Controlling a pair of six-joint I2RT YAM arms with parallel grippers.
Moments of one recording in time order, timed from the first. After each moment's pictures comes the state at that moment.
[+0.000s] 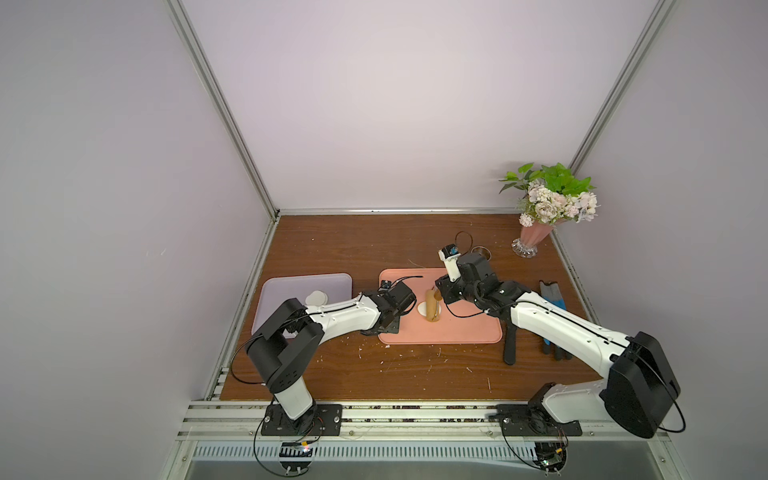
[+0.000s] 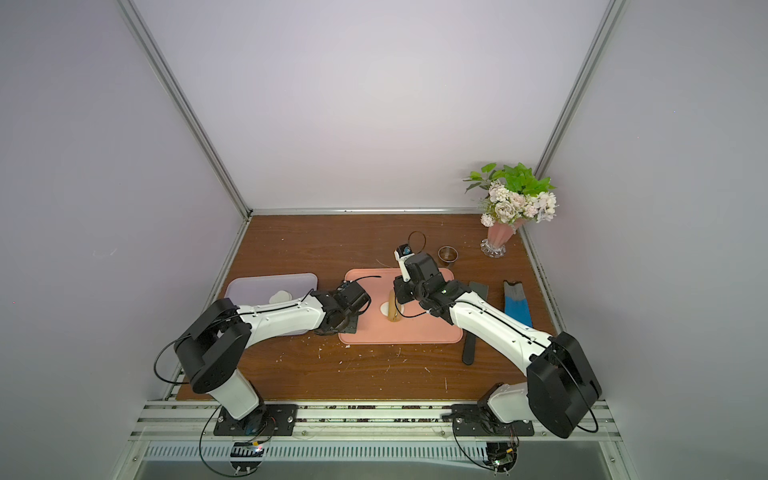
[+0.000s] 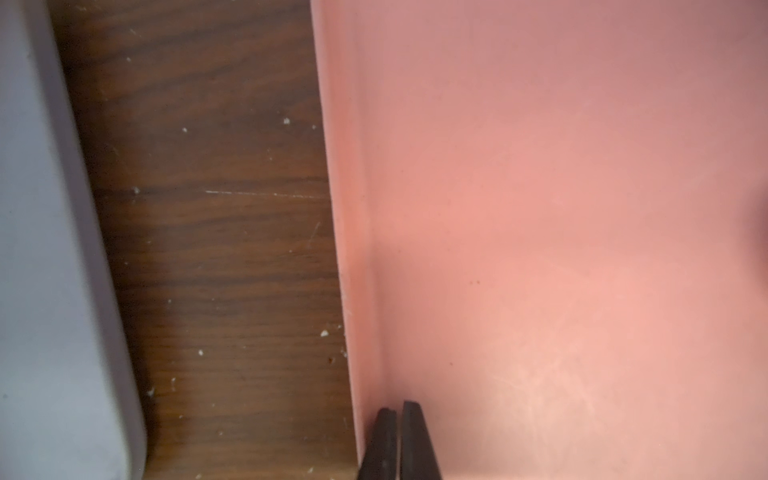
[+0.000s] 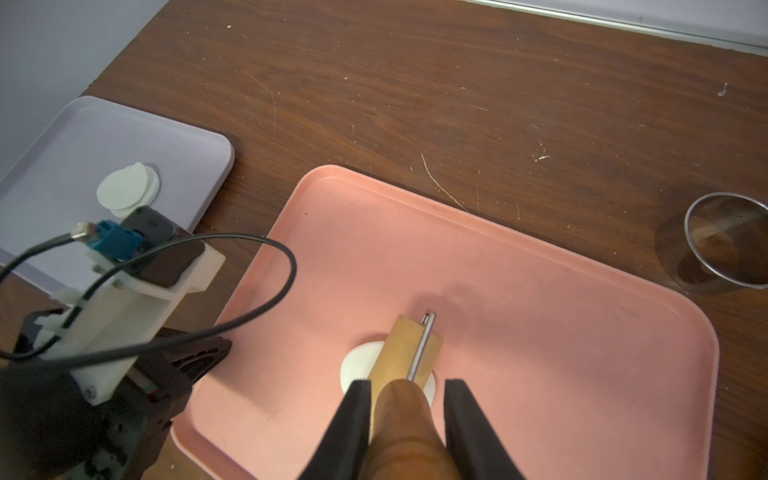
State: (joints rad) left arm -0.80 1.69 0.96 -0.60 -0.30 -0.69; right arm 0.67 1.38 0.97 -0.33 0.13 0.20
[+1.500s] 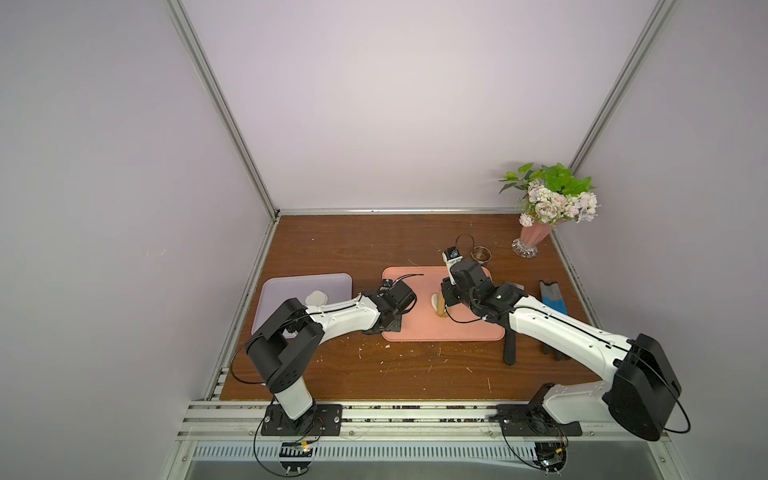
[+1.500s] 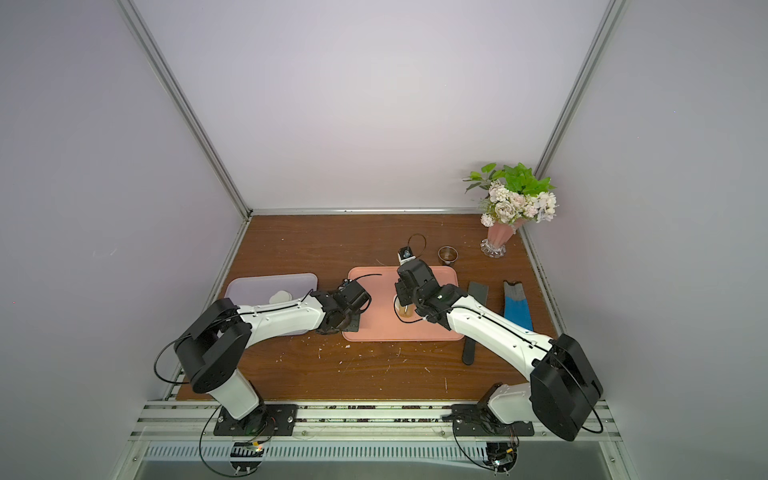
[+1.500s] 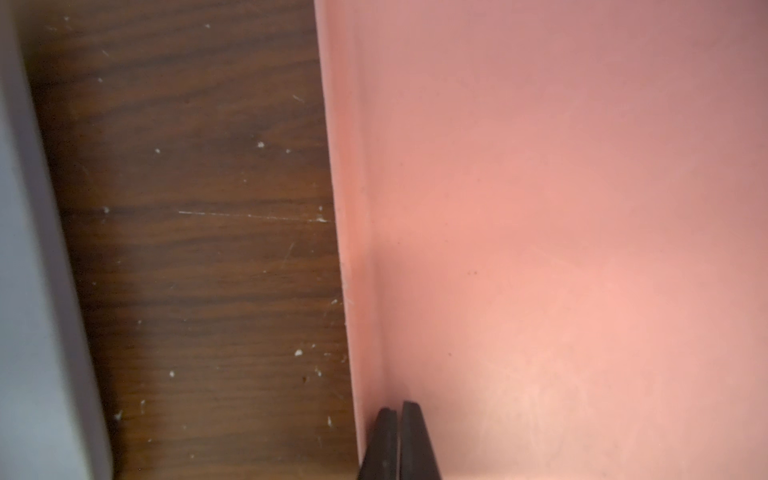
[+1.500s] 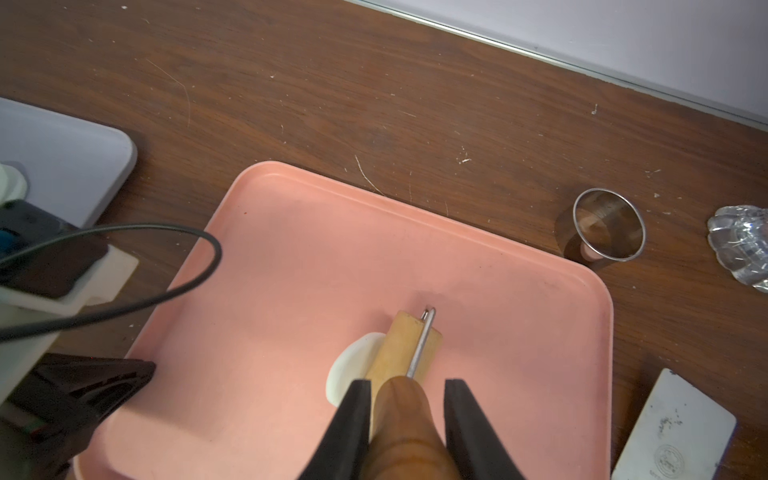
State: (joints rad) left arm -0.79 1.69 0.95 -0.55 -0.28 -0.69; right arm 0.74 1.36 0.97 -0.41 0.40 0.21
